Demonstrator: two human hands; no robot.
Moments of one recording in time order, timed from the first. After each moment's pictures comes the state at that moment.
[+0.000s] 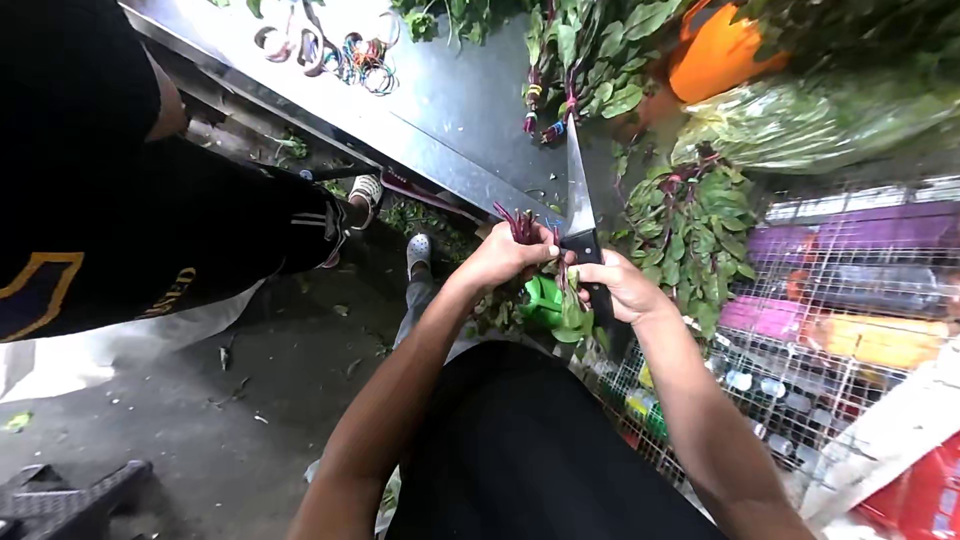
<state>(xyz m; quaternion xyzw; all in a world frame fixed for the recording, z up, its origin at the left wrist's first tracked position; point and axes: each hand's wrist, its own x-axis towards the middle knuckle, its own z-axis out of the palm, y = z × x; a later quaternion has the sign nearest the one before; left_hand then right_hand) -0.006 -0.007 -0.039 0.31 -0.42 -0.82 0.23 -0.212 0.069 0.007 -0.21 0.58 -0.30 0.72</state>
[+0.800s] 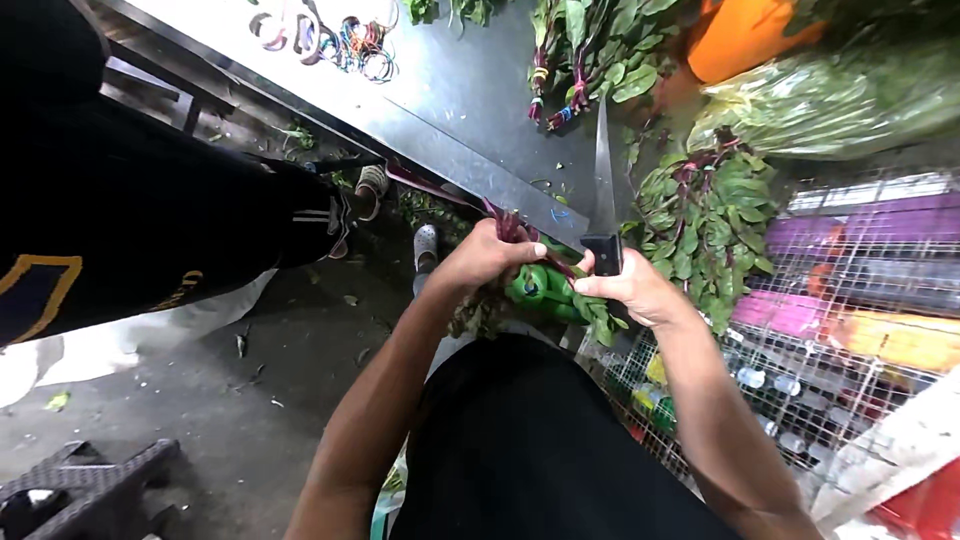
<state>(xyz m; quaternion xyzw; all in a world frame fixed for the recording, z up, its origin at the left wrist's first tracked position) 0.020 -0.009 -0.026 0.40 -0.42 -0.80 0.18 -0.218 0.078 0.016 -0.34 0.65 -0.25 0.64</state>
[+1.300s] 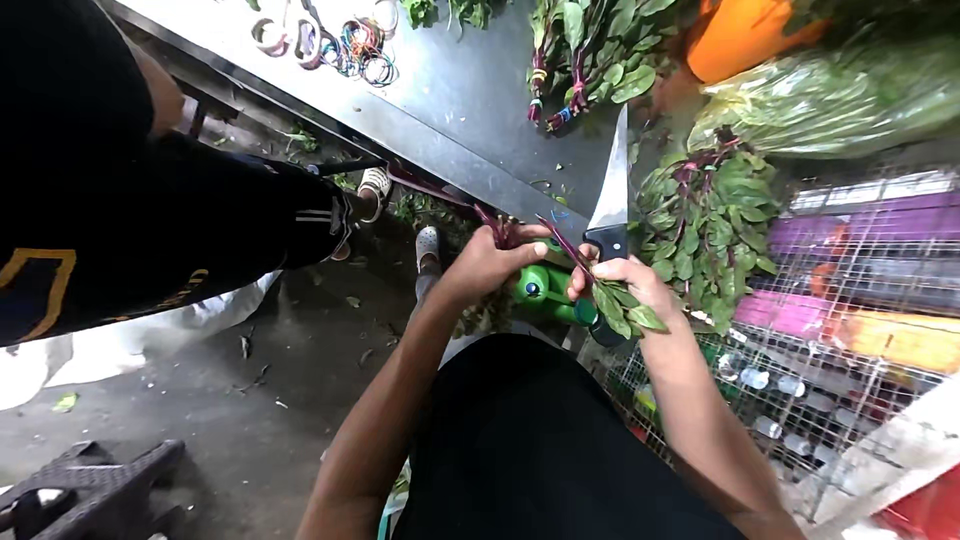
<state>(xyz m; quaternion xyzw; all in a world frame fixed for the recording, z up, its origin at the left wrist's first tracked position) 0.021 0.007 -0.023 0.38 -0.44 -0.78 0.23 -0.213 0.085 0.007 -0.24 0.44 -0.41 0.76</state>
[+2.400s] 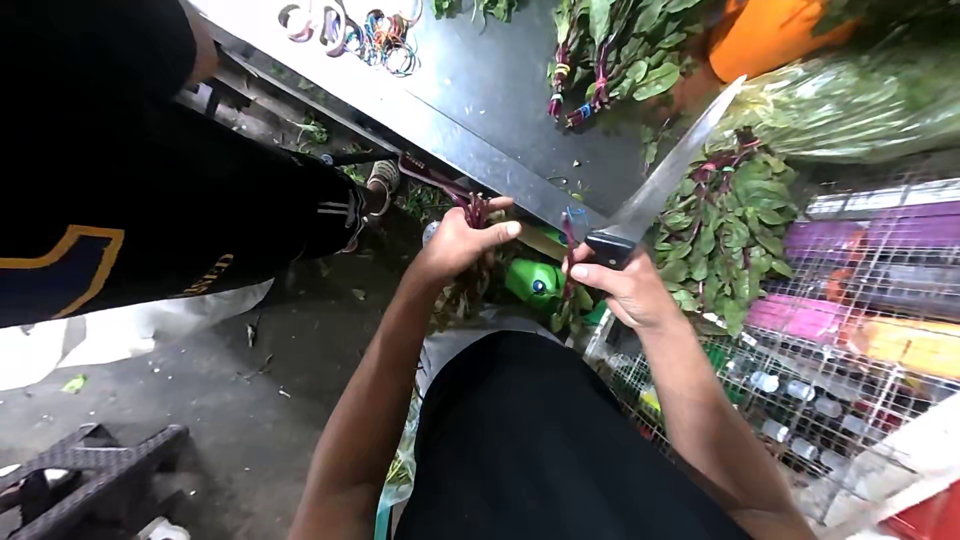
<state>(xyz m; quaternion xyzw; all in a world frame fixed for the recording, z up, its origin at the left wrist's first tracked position) 0.066 -0.015 -0.034 0.44 -0.43 -0.75 0.23 -0.173 0.079 0.011 -0.35 0.57 -0.42 0.62</state>
